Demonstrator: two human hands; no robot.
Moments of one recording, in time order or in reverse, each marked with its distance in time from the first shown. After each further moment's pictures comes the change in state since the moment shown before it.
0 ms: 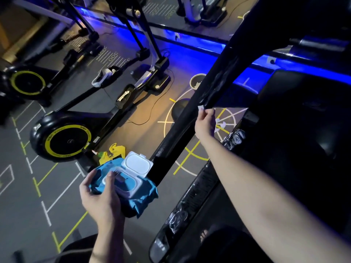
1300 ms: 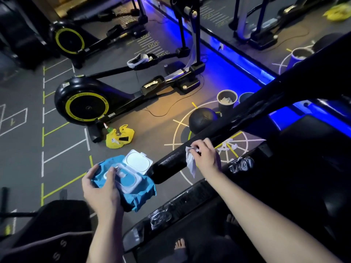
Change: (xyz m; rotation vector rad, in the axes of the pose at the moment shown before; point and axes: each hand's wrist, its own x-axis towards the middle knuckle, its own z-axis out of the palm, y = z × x) left_hand -0.004 -0.014 -0.032 -0.095 0.329 -0.209; right_hand -0.086 -0.007 -0.015 -0.564 -0.578 -0.540
